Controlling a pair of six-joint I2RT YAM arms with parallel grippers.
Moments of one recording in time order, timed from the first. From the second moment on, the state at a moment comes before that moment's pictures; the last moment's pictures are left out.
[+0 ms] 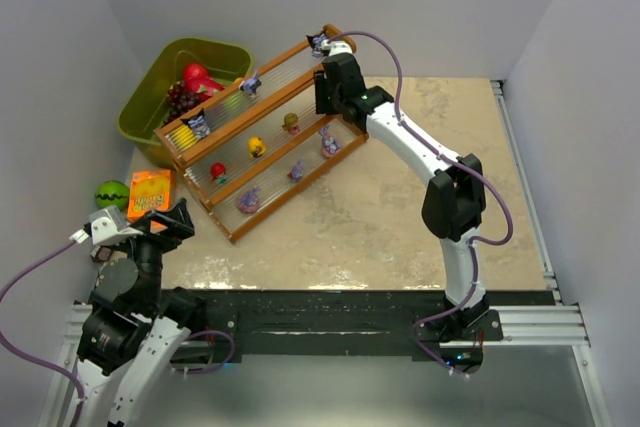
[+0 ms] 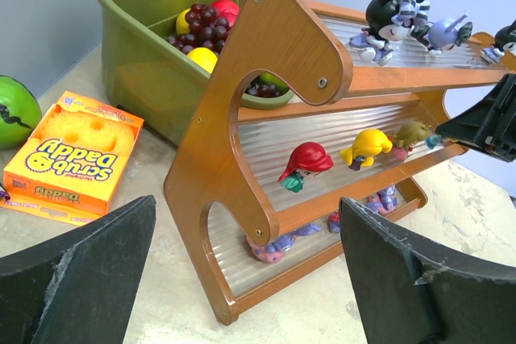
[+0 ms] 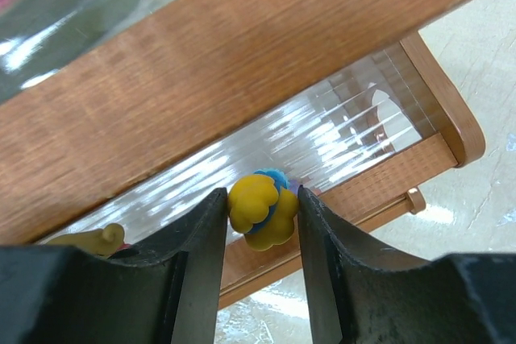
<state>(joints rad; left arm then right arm) -0.43 0.01 0.63 -0.63 -0.62 -0.48 0.59 2.11 2.02 -0.48 0.24 0.29</state>
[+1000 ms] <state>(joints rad) -0.43 0.01 0.63 -0.63 -0.62 -0.48 0.59 2.08 1.93 -0.39 0.21 0.30</state>
